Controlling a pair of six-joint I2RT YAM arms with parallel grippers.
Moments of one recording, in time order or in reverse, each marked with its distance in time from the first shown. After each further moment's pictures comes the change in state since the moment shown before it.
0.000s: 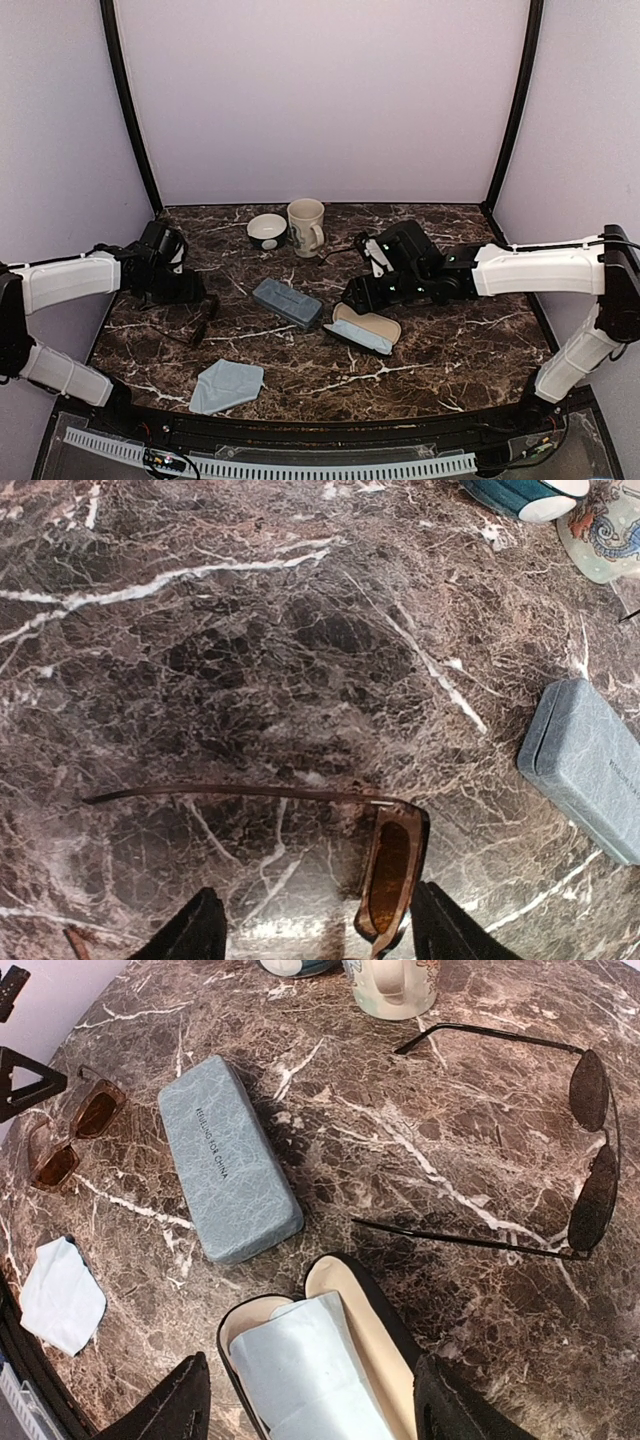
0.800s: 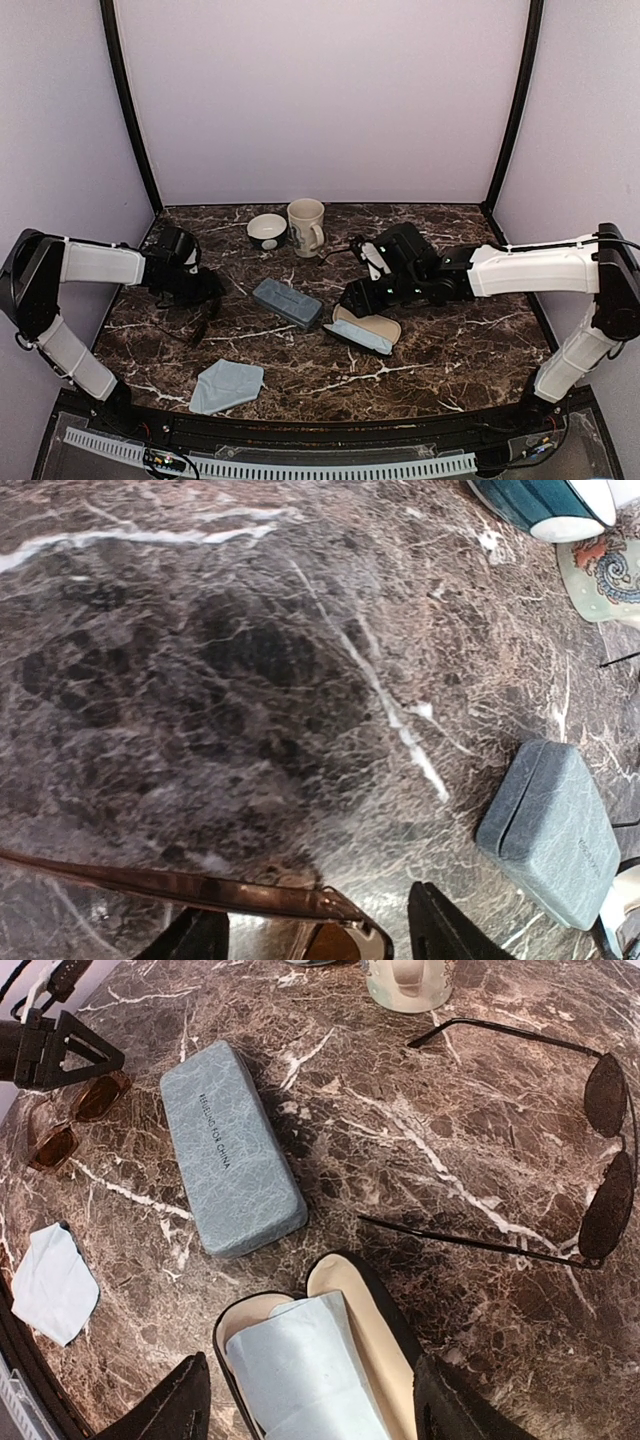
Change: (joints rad) left arm 0.029 0.248 0.021 0.234 0.196 -0.172; right arm 0.000 0.025 0.000 0.014 -0.019 -0.040
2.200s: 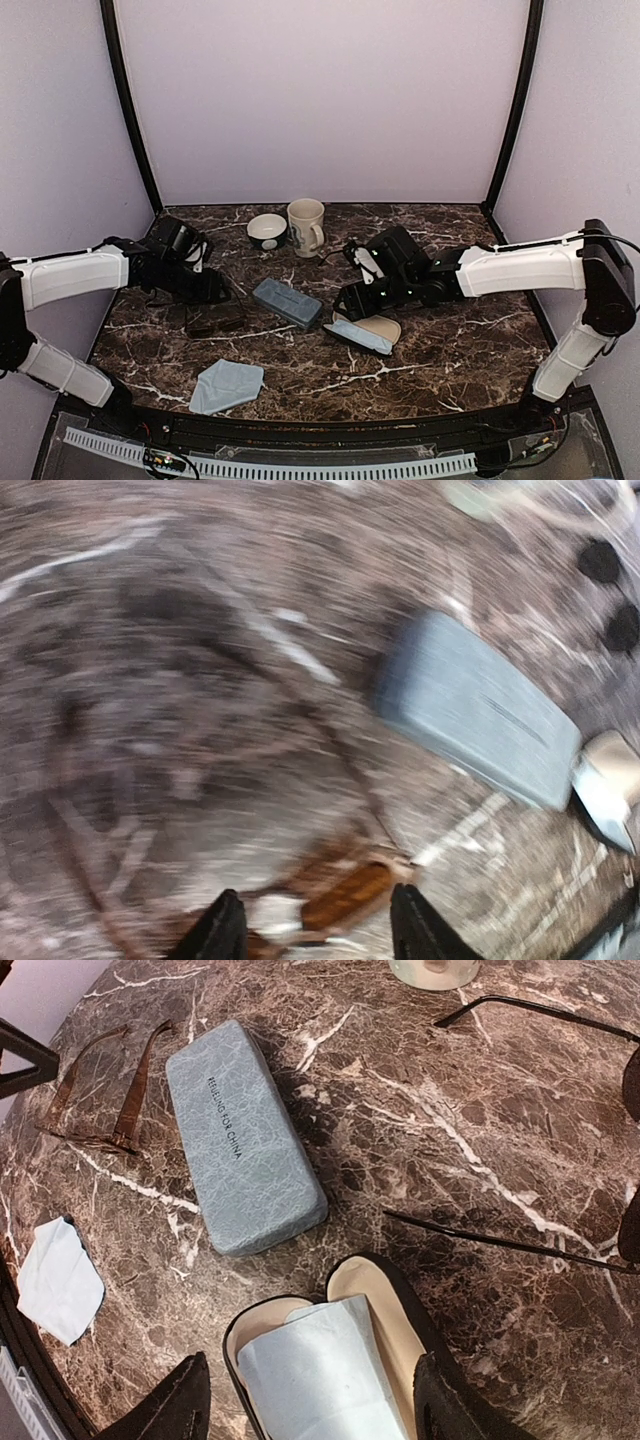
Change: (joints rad) left arm -0.149 -0.210 0.053 -0.262 0.003 0.111; right arm 0.000 0.065 0.018 0.023 -0.055 0.018
